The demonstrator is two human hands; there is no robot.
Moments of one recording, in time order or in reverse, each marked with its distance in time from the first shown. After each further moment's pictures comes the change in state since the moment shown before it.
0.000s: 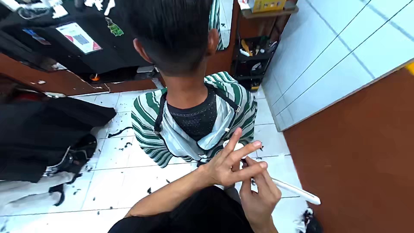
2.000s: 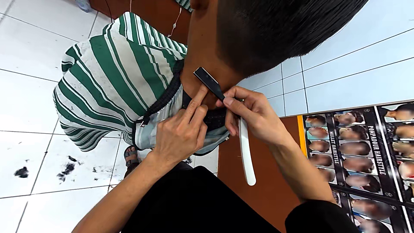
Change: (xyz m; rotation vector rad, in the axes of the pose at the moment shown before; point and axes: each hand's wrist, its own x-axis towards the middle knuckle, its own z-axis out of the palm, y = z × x) left_hand -0.032 -0.085 -0.090 0.450 0.132 -0.690; right_hand 0.218 -0.057 0.121 0.369 -1.290 0.311
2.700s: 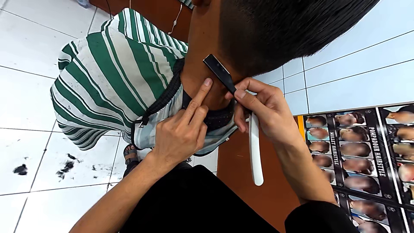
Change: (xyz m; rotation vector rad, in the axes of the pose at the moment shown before) left_hand 0.001 -0.001 0.000 -0.011 -0.006 0.010; right_hand -0.001 -0.010 -0.008 -0.028 0.078 -0.047
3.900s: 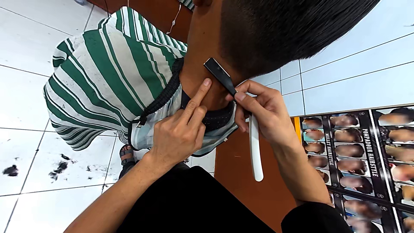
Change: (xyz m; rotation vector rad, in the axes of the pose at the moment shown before) left_hand 0.000 -0.001 0.000 -0.004 0.004 -0.001; right_hand -0.004 0.002 -0.002 -0.044 0.021 -0.011
